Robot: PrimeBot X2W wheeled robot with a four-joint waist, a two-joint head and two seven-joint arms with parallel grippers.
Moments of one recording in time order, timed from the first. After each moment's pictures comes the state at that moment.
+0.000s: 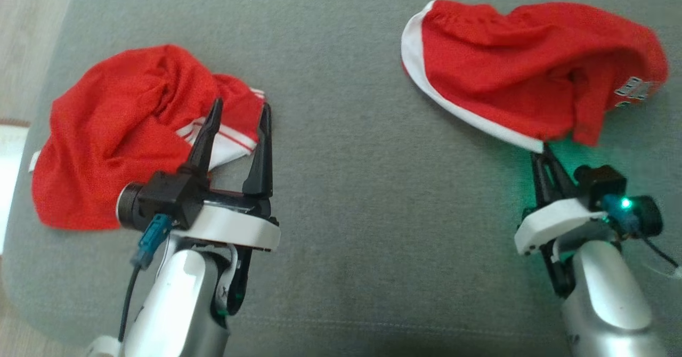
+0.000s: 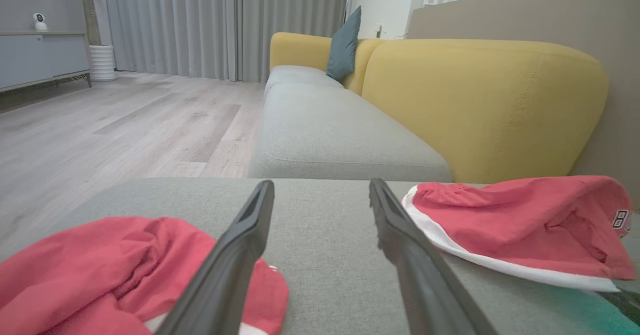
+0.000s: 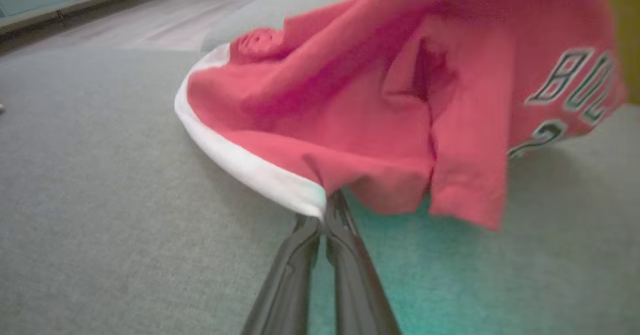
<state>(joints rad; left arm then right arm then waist) -0.25 0.05 -0.32 0.09 -0.20 0.07 -0.26 -0.34 -0.05 -0.05 0.58 -0.09 0.13 -0.19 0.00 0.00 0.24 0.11</state>
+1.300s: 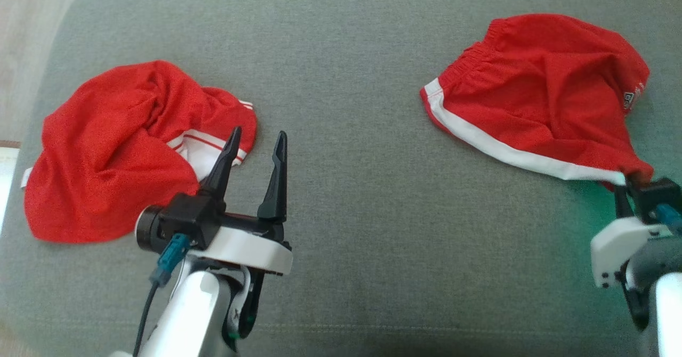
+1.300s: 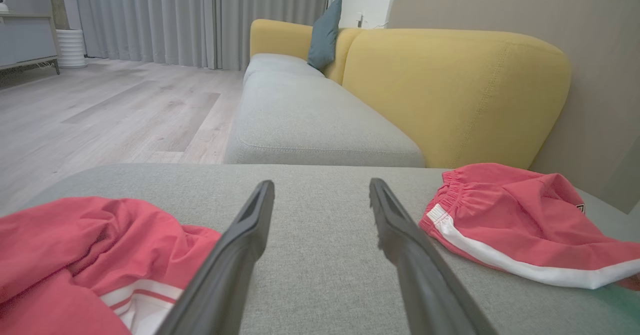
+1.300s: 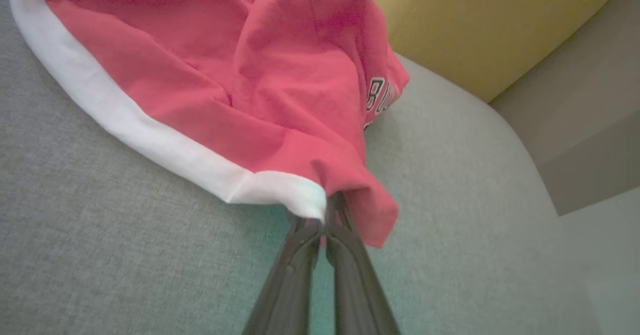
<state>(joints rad) -0.19 0.05 -0.38 0.10 -0.22 0.09 -0.26 -0.13 -0.16 -0.17 0.18 -0.29 0.13 0.21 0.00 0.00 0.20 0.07</state>
